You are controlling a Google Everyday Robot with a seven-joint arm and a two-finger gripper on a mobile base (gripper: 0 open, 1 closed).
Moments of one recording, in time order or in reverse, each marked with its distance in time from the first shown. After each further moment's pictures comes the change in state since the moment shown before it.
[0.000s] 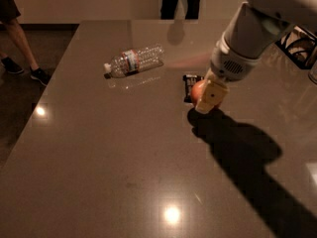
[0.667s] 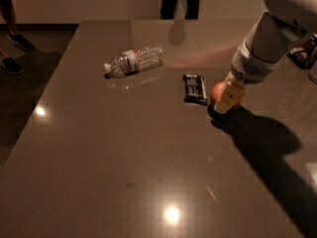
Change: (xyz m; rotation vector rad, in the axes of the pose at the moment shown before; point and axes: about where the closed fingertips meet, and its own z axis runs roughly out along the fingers) arm 0.051 -0.036 0.008 0.022 0.032 0.116
